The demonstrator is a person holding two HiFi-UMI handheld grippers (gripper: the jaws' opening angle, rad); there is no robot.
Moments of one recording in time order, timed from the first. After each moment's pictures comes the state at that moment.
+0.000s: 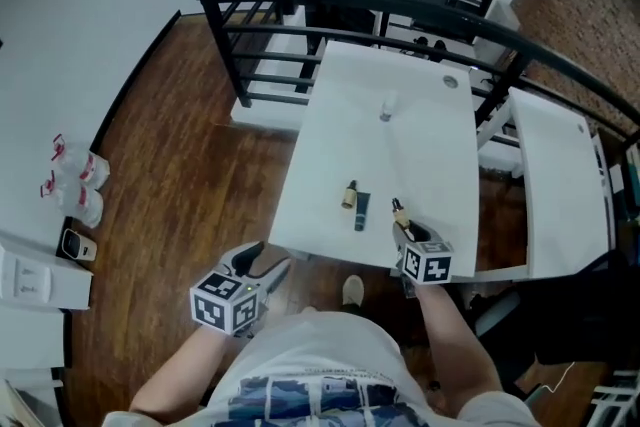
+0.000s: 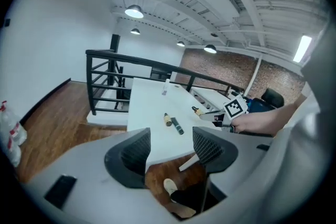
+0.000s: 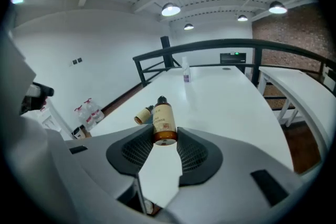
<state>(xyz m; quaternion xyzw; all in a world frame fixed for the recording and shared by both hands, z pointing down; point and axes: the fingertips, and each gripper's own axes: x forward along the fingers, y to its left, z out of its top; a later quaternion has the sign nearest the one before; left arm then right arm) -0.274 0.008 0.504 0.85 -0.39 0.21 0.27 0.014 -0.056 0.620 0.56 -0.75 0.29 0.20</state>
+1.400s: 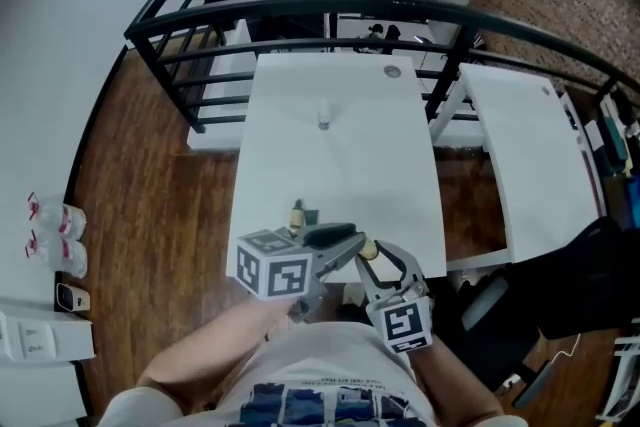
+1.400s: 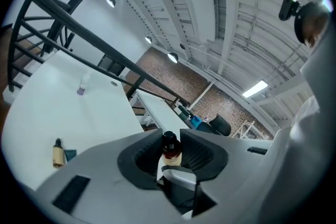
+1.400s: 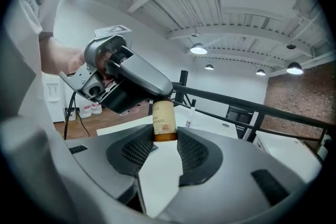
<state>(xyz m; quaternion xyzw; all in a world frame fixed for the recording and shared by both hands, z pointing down) 0.027 -0.048 0.438 0.91 -0.11 0.10 0.38 0.031 -0.018 0.479 0.55 -0.81 0.04 0.20</state>
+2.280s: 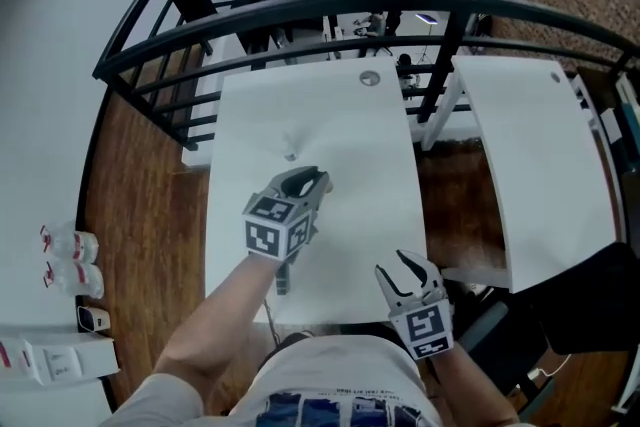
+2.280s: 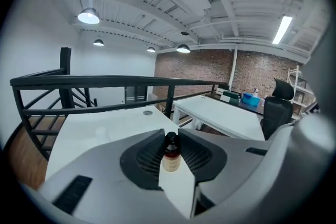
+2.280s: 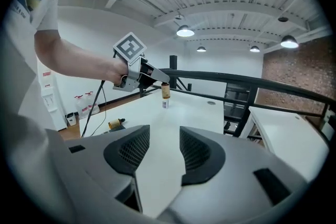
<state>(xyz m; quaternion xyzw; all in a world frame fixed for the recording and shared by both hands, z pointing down) 0.155 -0.297 0.502 0.92 -0.29 0.20 0.15 0.216 -0.102 0.532 0.56 -0.79 0.14 0.21</state>
